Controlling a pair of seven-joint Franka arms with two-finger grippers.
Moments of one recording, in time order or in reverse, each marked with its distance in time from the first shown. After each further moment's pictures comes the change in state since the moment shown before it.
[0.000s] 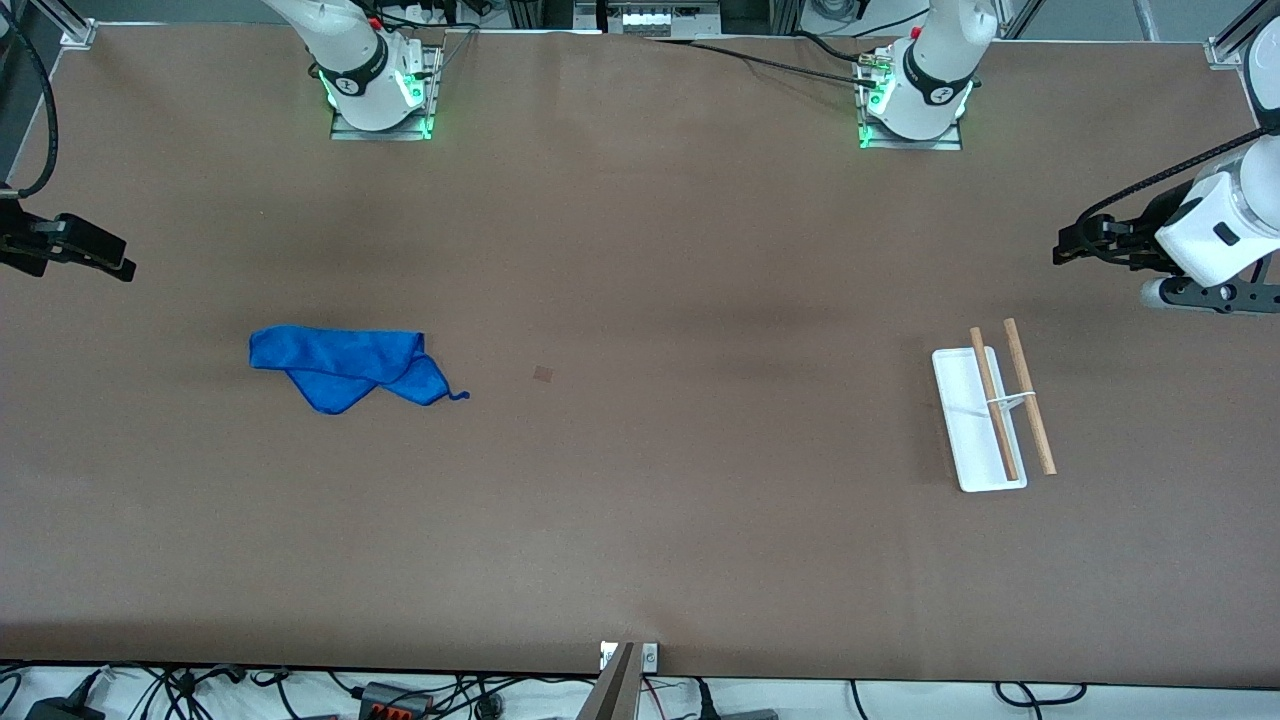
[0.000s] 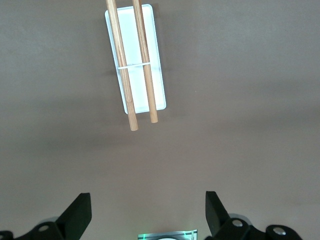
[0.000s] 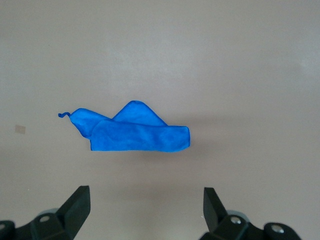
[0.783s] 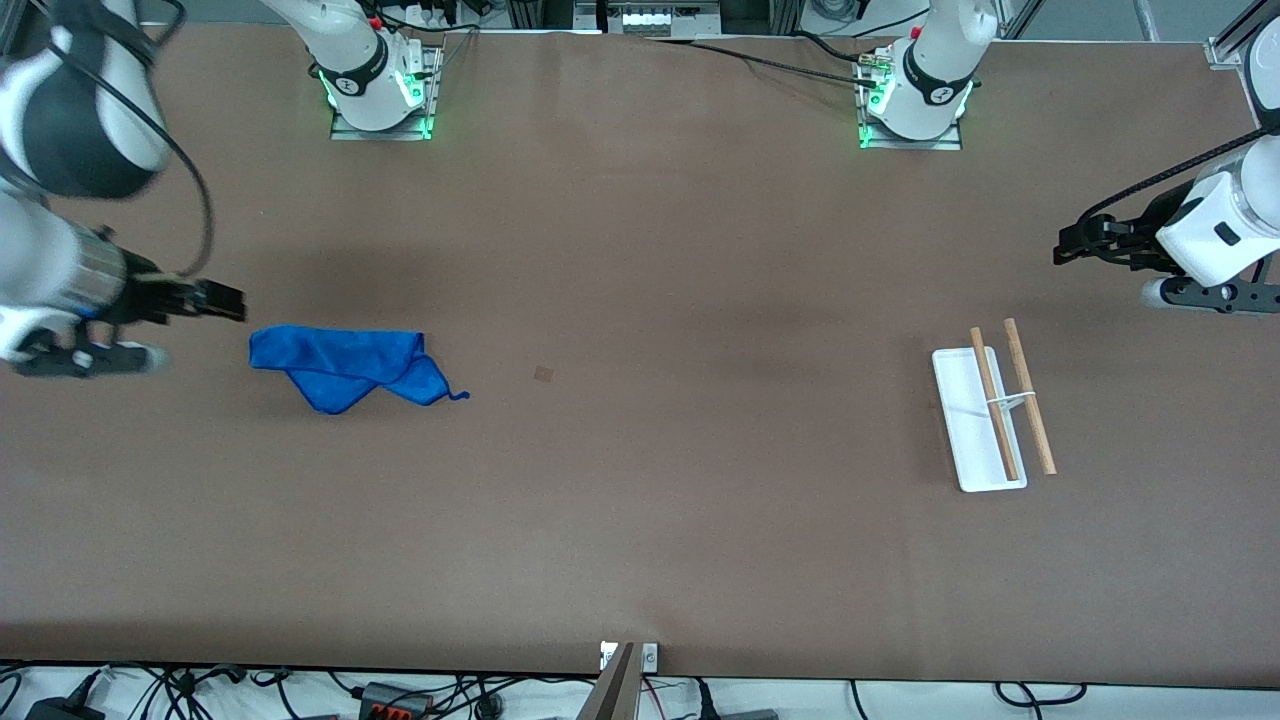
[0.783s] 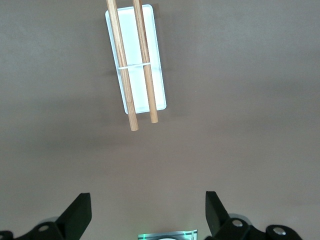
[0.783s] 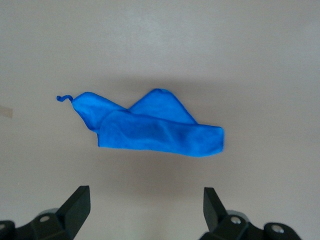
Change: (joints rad) left arm 0.001 0.000 0.000 0.001 0.000 0.000 0.000; right arm 0.116 0.208 0.015 -0.056 0.005 0.103 0.051
